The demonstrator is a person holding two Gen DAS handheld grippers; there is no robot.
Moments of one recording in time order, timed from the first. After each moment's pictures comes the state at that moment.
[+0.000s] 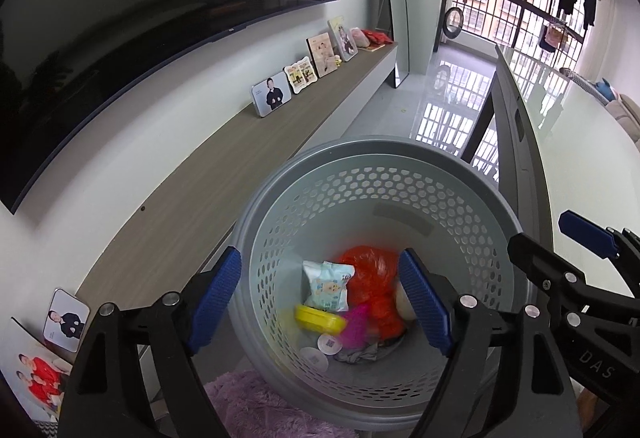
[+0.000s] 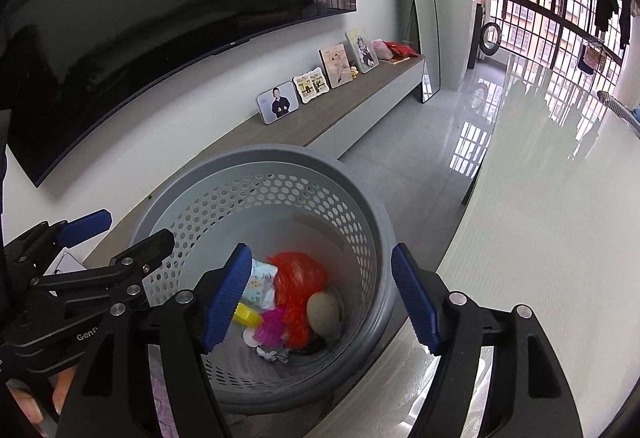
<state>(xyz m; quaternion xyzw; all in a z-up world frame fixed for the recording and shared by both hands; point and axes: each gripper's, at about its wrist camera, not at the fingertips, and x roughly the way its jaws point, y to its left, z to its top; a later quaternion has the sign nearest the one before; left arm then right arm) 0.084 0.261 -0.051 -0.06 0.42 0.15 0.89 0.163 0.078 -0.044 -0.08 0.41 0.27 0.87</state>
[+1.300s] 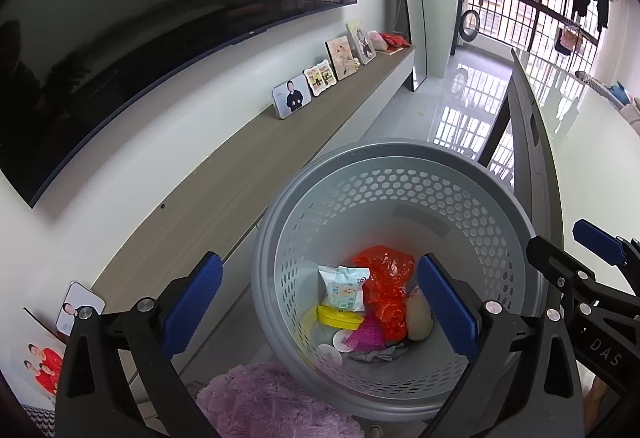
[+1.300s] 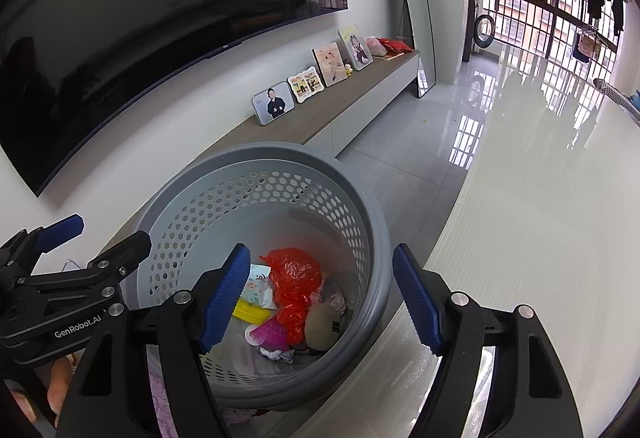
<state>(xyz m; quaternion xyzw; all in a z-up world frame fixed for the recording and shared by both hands) 0.074 0.260 -0.044 -0.05 0.42 0.18 0.89 0.160 0.066 -0.044 -0.06 0.41 0.26 0.87</state>
